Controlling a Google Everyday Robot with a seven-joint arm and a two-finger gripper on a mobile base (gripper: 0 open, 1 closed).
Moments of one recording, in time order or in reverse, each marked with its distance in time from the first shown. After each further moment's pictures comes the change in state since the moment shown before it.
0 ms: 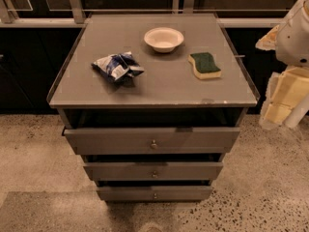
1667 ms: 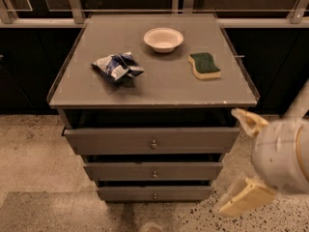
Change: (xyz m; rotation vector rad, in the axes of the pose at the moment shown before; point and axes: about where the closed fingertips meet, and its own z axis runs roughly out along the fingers) arm -0.030 0.129 0.063 0.107 -0.348 0.061
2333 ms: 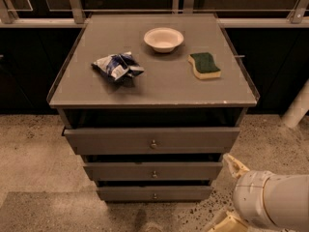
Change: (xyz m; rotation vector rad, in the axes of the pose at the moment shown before) arm 0.080 0.054 0.102 -0.049 -0.015 0.192
